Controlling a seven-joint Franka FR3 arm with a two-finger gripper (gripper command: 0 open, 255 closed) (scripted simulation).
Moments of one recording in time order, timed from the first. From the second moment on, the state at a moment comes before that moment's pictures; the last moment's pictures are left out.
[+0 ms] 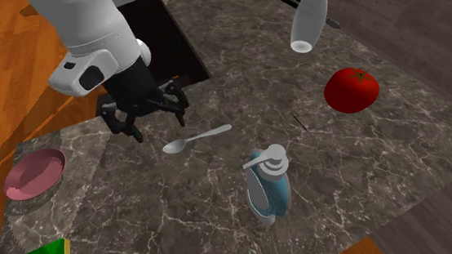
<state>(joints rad) 0.06 -0.47 0.19 -2.21 0.19 1.95 0.15</state>
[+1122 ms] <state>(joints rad) 0.08 -0.03 0.44 -1.72 -0.10 2.11 0.51</state>
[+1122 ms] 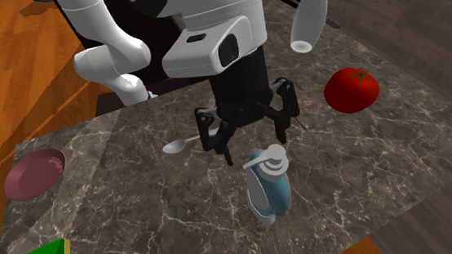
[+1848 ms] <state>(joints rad) 0.09 0.04 0.44 -1.74 -0.14 2.18 0.54</state>
